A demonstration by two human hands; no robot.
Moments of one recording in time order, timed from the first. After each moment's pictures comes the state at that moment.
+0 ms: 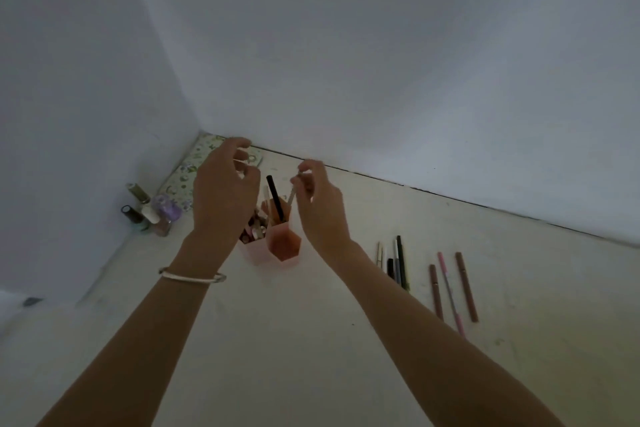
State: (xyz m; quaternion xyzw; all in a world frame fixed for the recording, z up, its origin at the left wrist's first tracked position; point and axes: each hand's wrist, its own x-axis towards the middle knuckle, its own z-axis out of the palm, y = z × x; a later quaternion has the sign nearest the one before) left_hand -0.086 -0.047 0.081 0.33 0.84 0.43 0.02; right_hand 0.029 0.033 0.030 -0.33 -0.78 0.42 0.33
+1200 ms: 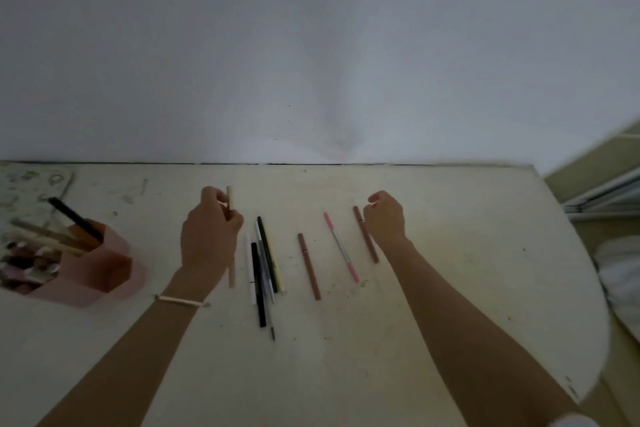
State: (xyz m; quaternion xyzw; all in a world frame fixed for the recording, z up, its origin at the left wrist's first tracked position) left_hand 0.093 0.048 -0.002 0.43 0.83 0.33 0.16; right_hand 0.350 0.167 -0.021 -0.73 -0.62 0.24 0.16
